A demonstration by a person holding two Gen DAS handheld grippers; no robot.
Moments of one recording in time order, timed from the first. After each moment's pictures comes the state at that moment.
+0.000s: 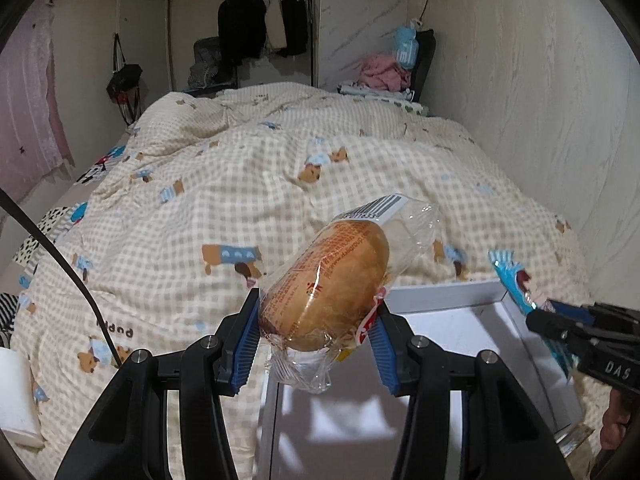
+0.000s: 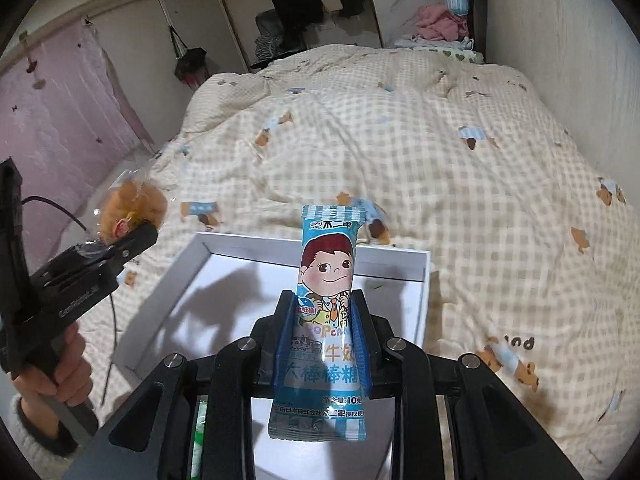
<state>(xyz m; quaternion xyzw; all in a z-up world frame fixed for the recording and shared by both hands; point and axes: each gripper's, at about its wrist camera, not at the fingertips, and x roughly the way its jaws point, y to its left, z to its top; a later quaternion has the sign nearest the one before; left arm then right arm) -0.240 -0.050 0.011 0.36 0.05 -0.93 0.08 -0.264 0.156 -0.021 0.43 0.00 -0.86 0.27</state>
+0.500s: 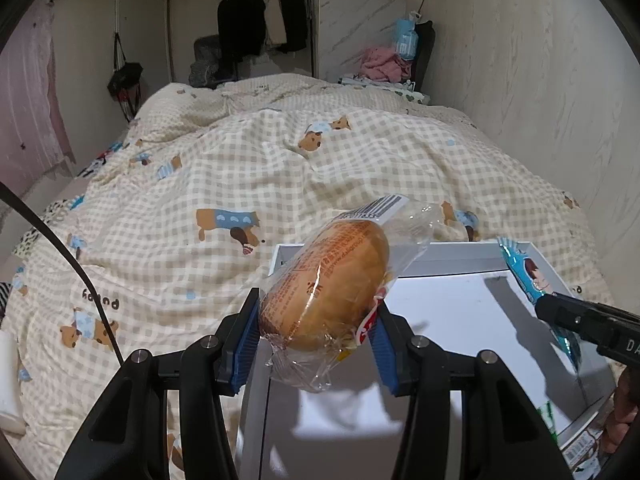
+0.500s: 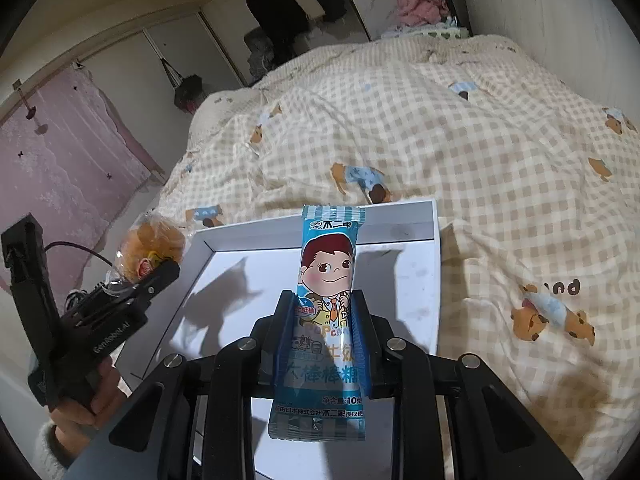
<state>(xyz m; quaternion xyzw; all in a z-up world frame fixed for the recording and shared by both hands) -0.225 -0.039 -0.027 0.35 0.04 -0.93 0.09 -0.259 0.168 -0.054 0.42 -0.08 -0.86 0.27</state>
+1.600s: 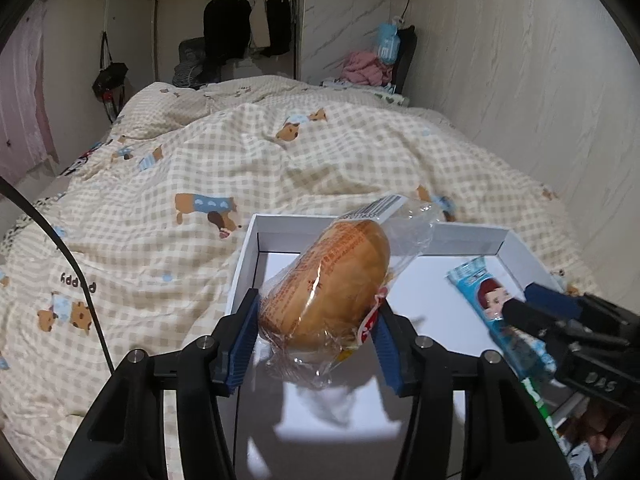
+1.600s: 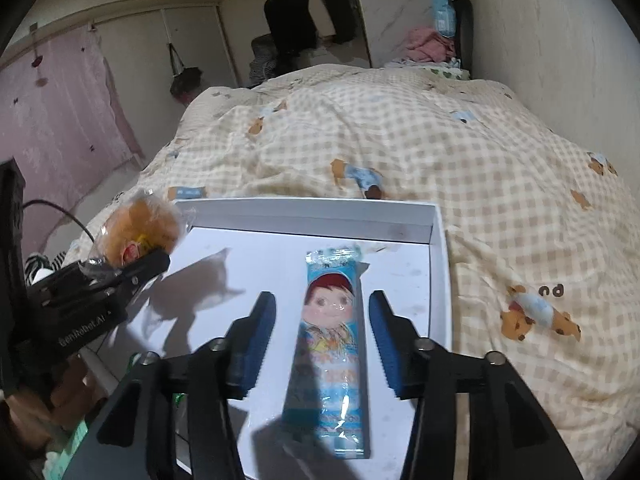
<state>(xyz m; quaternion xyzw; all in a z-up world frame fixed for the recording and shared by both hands) -0.212 -0.037 -0.041 0.33 0.06 -0.94 0.04 -0.233 0.148 -0.069 0.37 0.01 -0.90 0.24</state>
